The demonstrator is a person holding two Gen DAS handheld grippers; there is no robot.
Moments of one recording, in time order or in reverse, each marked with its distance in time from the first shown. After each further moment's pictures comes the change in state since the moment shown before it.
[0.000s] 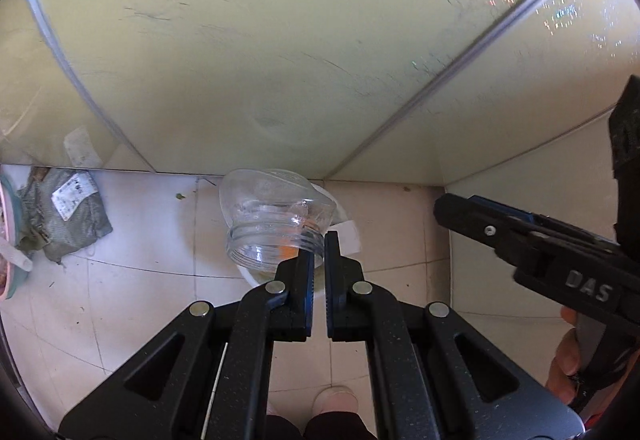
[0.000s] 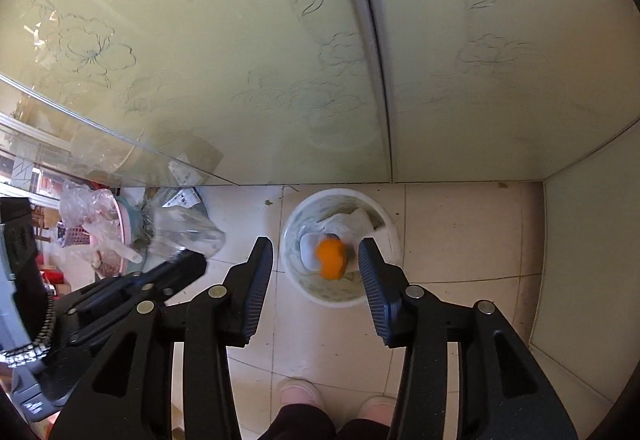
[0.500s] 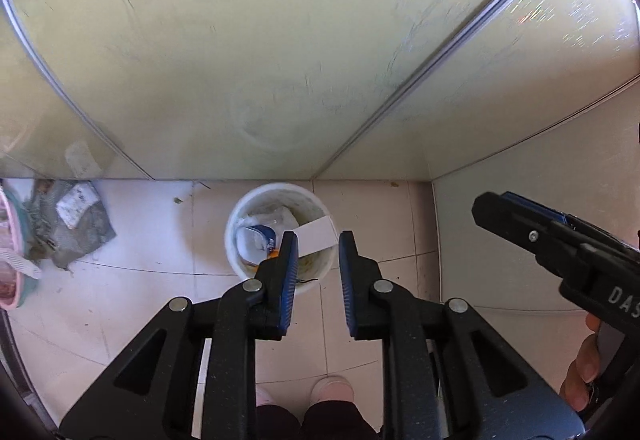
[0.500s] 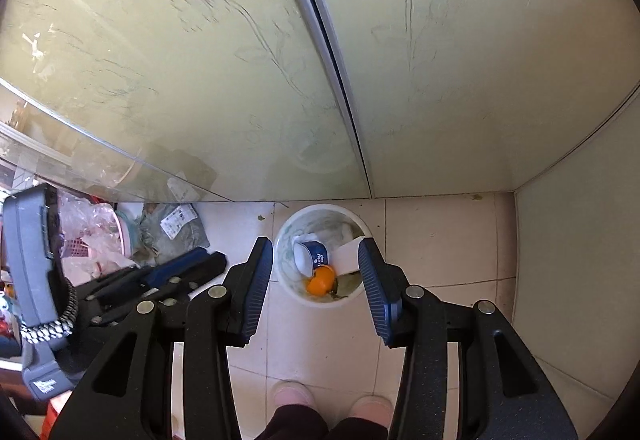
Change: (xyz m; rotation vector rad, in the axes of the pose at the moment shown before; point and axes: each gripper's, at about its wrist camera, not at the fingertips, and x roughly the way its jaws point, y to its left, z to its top) left arm -0.040 -0.027 0.013 0.031 0.013 0.005; right arm -0.051 -0.001 0.005 0.010 -0.064 -0.047
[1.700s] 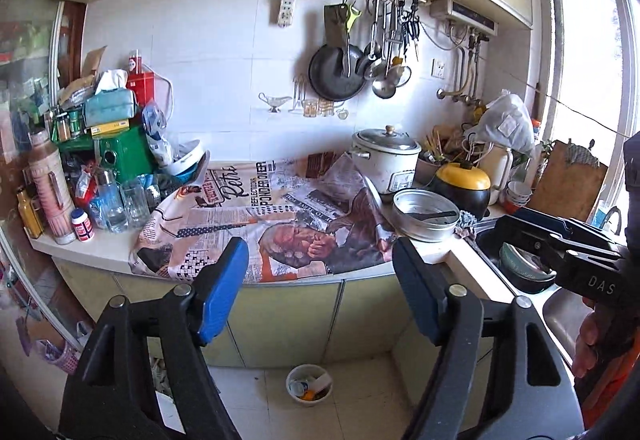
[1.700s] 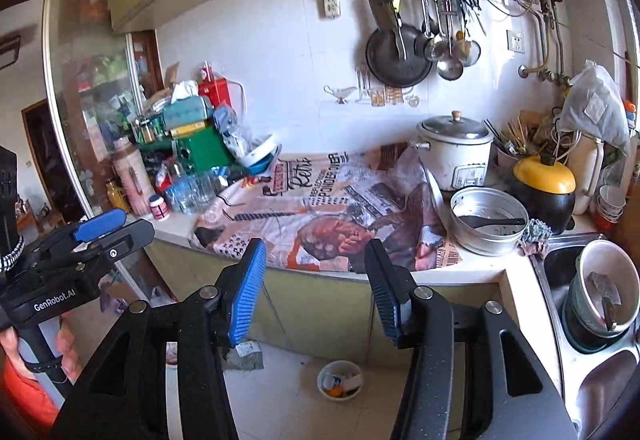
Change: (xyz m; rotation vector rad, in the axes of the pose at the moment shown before) left arm -0.665 -0.143 -0.116 0.225 -0.835 0.067; right arm -0.563 0.169 -0.096 -0.295 -0.745 0.039
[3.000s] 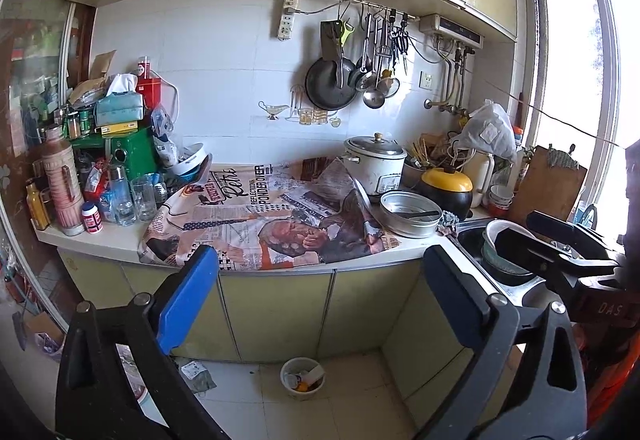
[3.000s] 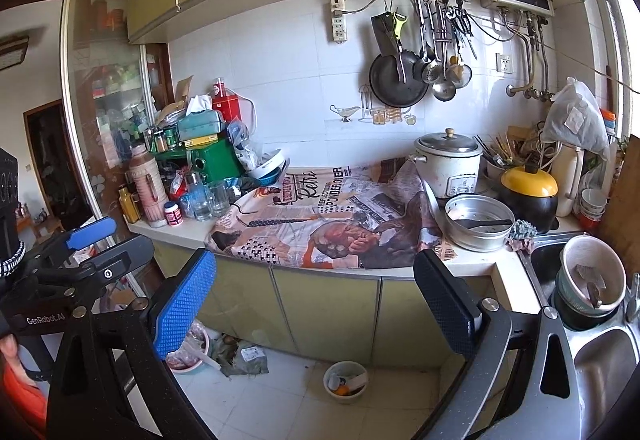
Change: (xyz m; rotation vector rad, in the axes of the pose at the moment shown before) left arm -0.073 -0.002 -0.025 -0.015 -0.025 -0.025; right arm -0.065 0.041 -0.023 -0.018 -0.061 -0.034
